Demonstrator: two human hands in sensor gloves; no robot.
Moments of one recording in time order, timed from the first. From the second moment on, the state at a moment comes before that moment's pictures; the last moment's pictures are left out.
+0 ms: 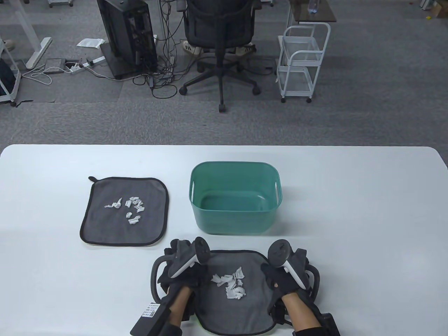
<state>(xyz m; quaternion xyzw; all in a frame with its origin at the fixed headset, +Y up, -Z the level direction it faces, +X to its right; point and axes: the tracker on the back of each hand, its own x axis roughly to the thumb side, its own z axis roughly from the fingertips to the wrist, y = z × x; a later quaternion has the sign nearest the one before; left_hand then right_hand) -0.125 -0.775 -0.339 -0.24 0.02 0.01 0.97 0.138 -0.771 -0.327 -0.10 0.13 0.98 0.15</state>
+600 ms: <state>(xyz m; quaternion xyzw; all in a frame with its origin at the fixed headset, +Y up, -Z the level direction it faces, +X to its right) -0.115 -0.749 -0.331 -0.17 0.00 0.05 0.98 0.128 -0.751 -0.316 -0.06 0.06 0.98 0.16</state>
